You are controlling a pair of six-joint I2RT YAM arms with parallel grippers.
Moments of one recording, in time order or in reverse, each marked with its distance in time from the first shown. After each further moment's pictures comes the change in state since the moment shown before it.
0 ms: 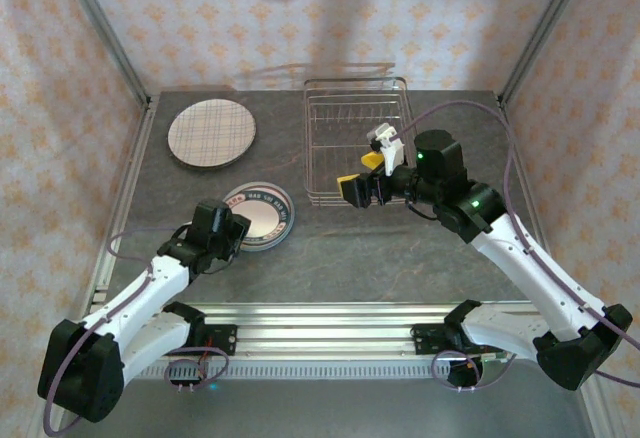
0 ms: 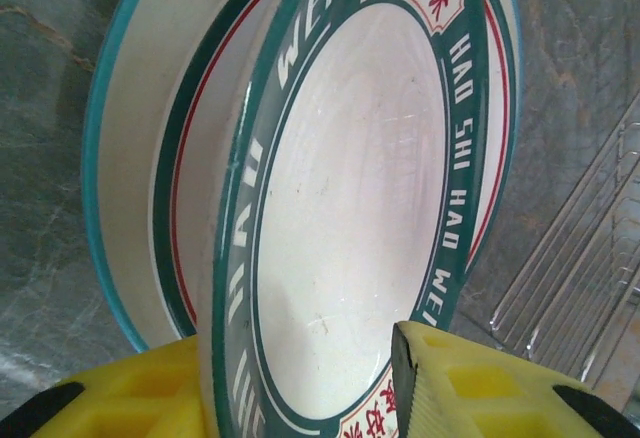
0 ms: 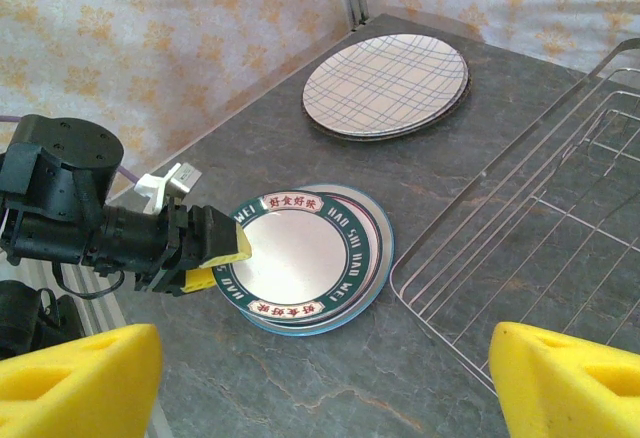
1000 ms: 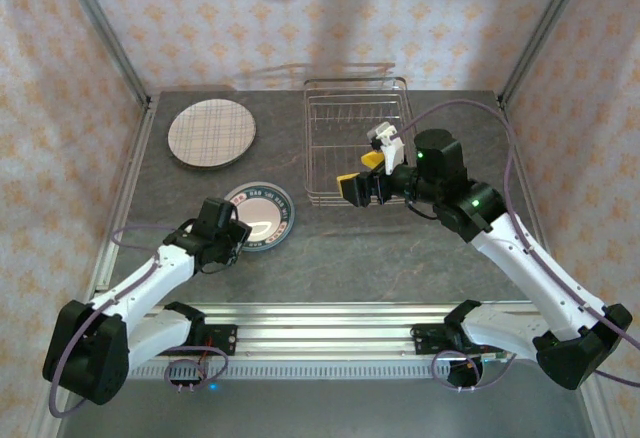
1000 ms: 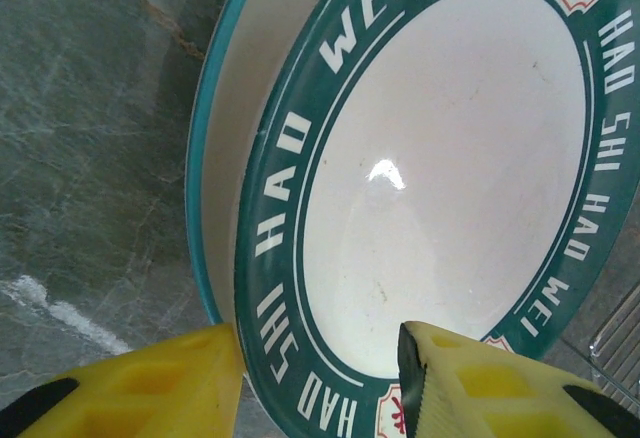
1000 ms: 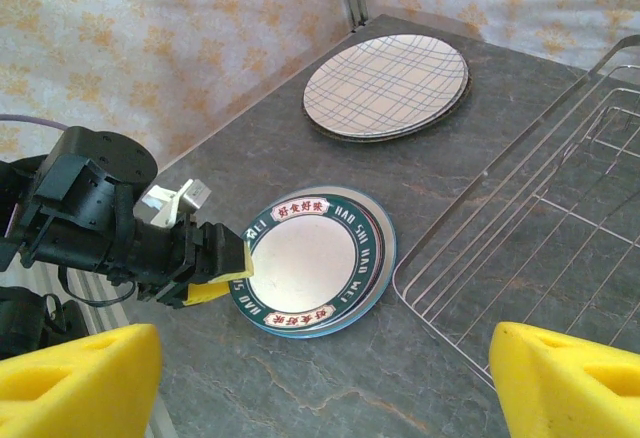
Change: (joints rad) left arm 0.000 0.106 0.045 -0.098 0.002 0.018; right arm 0.000 0.004 0.008 -0.003 0.000 0.016
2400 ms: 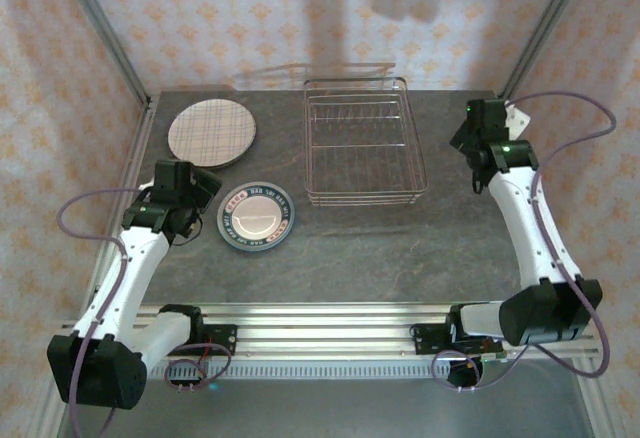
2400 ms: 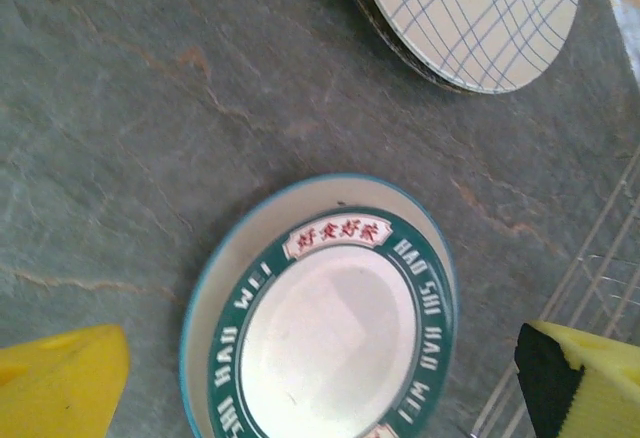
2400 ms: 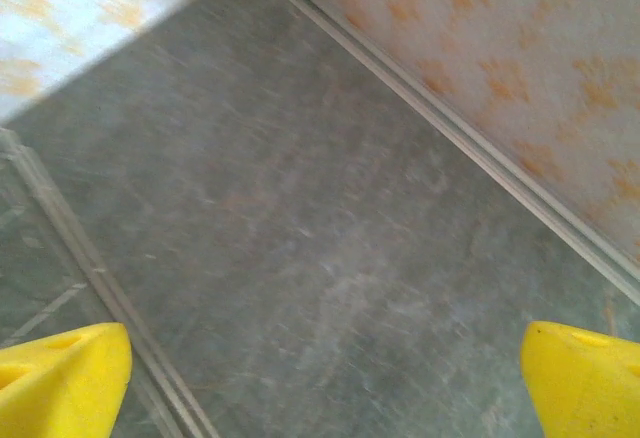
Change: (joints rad) left arm 0.272 -0.035 0.372 -0.295 -0.123 0.367; right arm -0.527 0.249 0.163 -0.390 0.875 0.533
